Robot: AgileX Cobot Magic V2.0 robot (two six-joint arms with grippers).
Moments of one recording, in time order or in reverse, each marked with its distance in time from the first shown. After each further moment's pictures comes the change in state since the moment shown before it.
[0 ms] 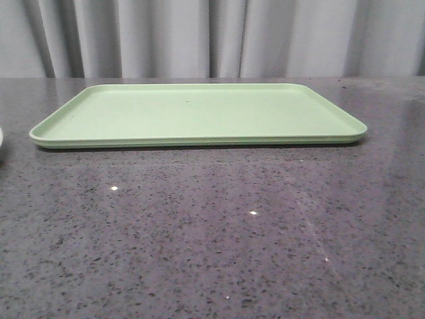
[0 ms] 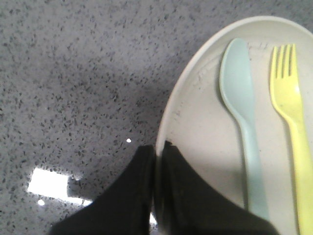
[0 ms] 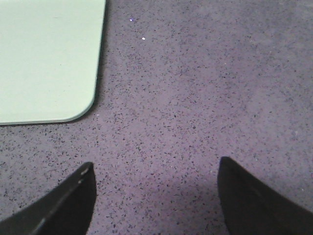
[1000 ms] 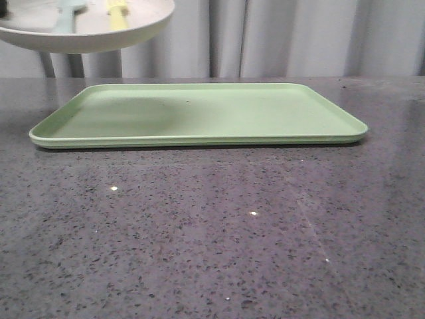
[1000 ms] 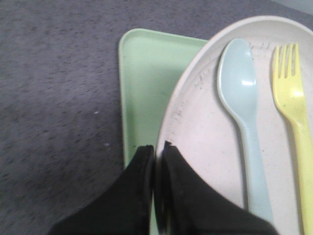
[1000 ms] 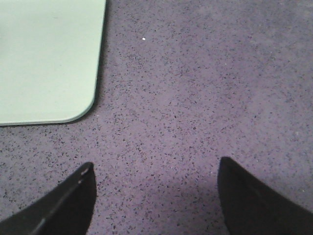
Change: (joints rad) left arm -0.425 0.388 -0.371 -0.395 -0.182 0.081; right arm 0.000 0.000 0.000 0.000 0.000 0.000
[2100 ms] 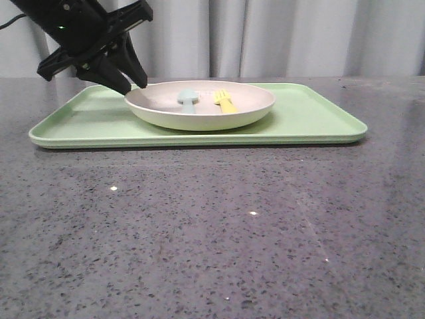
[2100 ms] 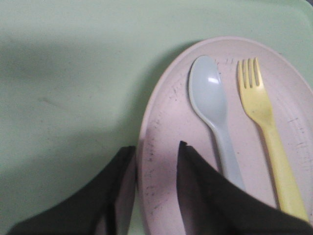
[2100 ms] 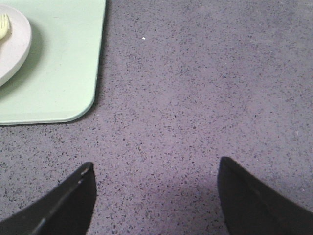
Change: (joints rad) left arm -0.253 0.408 -0.206 -0.031 -0.096 -0.044; right arm 0.000 0.000 0.000 0.000 0.002 0.000
